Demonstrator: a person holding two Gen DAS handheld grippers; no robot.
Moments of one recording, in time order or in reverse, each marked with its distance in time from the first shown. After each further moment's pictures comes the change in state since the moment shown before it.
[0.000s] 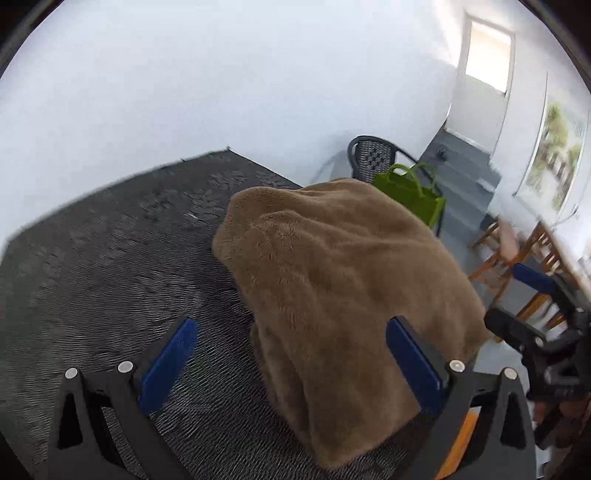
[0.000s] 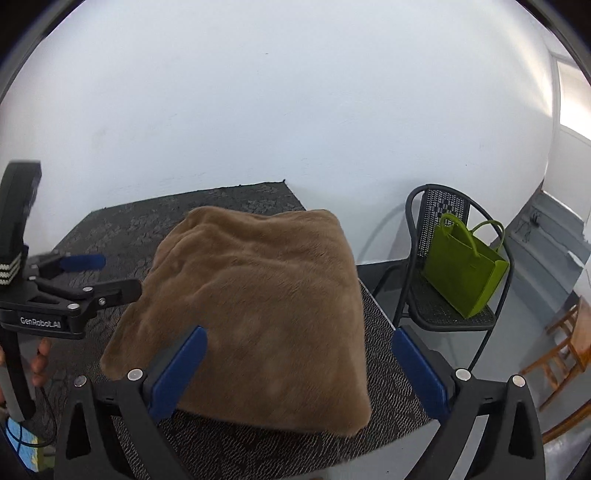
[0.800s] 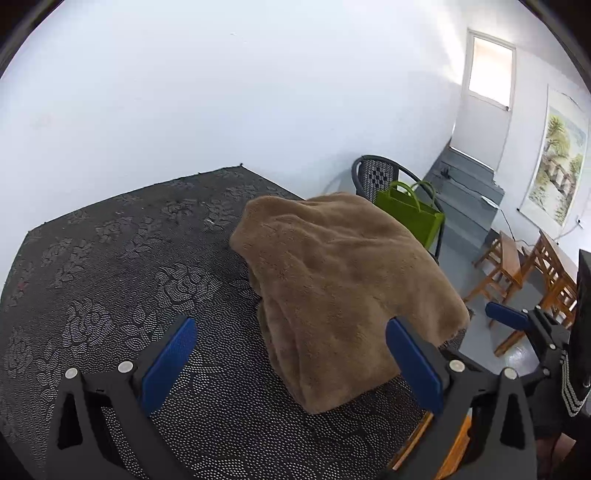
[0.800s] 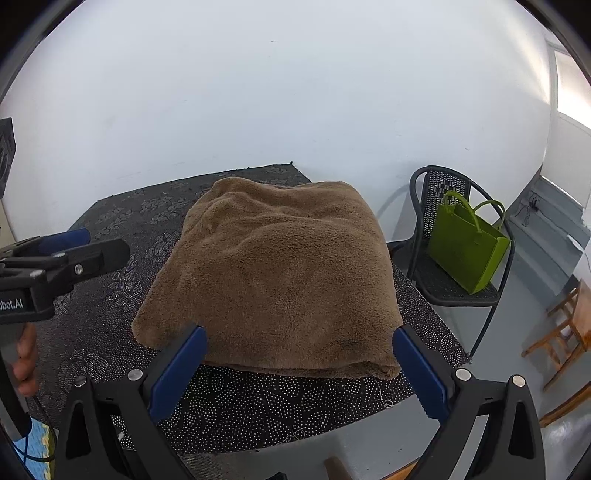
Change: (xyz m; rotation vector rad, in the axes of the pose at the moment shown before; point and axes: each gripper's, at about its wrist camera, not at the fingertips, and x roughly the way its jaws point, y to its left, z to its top) left arm -0.043 0.001 -0.016 -0.057 -0.057 -0.031; right arm -0.013 0.027 -0.028 0.040 0.050 0.008
